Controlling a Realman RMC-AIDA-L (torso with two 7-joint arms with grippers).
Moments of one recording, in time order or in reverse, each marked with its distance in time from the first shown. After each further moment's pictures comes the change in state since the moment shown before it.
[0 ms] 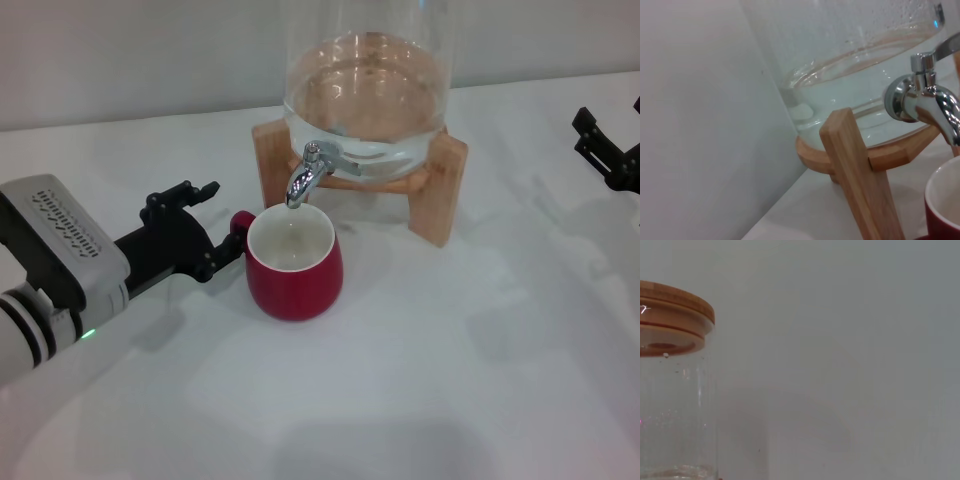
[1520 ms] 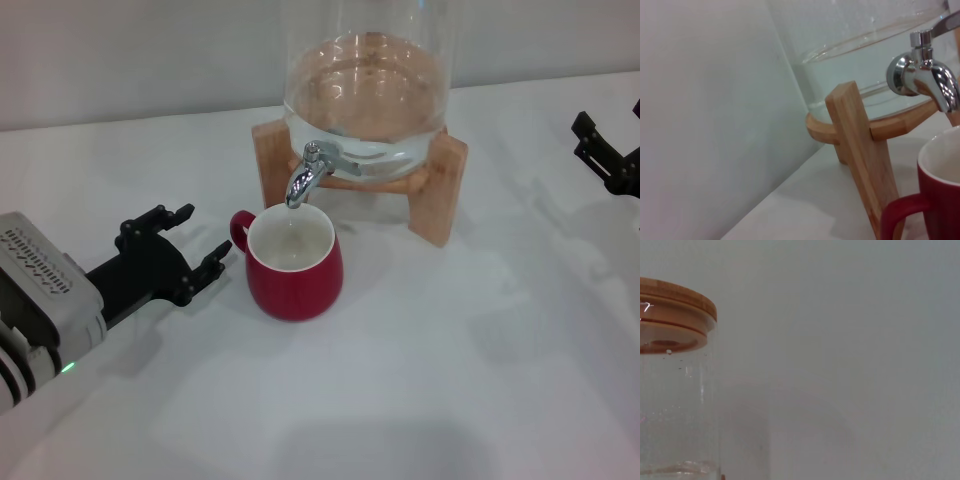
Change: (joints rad) left arm 0.116 -0.006 0.000 0.068 -0.009 0.009 0.009; right arm -0.006 0.000 -0.008 0.000 0.000 -0.001 0.000
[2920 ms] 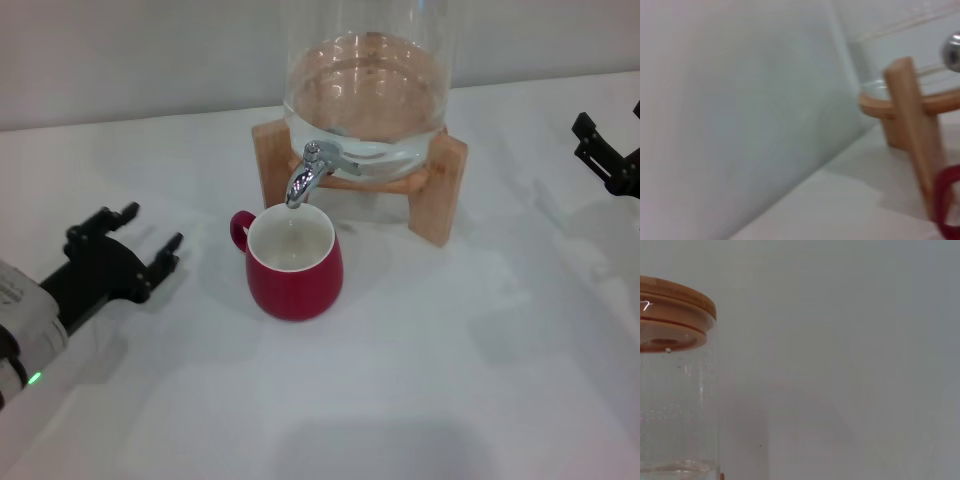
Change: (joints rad) left arm 0.066 0.005 -0.006 0.000 -0.160 -0.001 0.070; right arm 0.002 0.000 0.000 0.005 0.002 0.000 -0.002
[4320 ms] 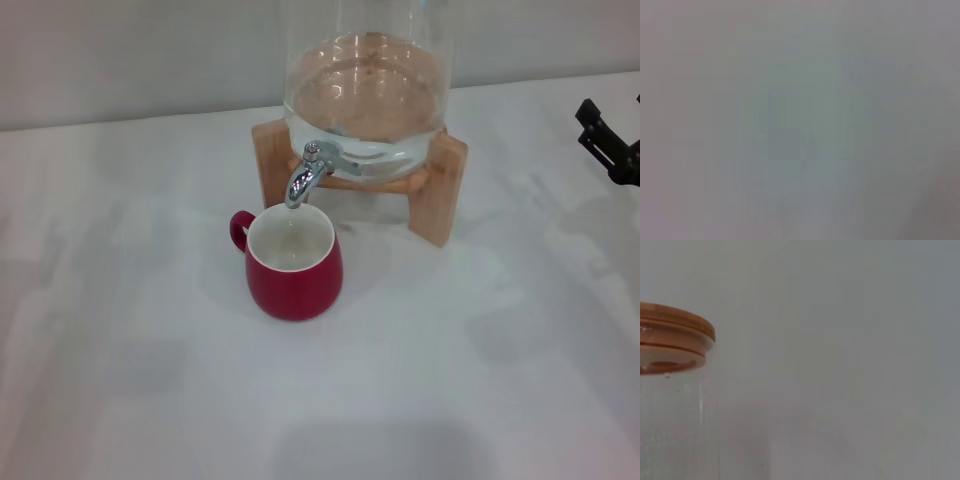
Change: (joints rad) left arm 0.146 0.002 -0.002 -0.007 -0.556 0.338 0.003; right arm 0.004 -0.002 0.006 -0.005 0.005 -0.028 0.027
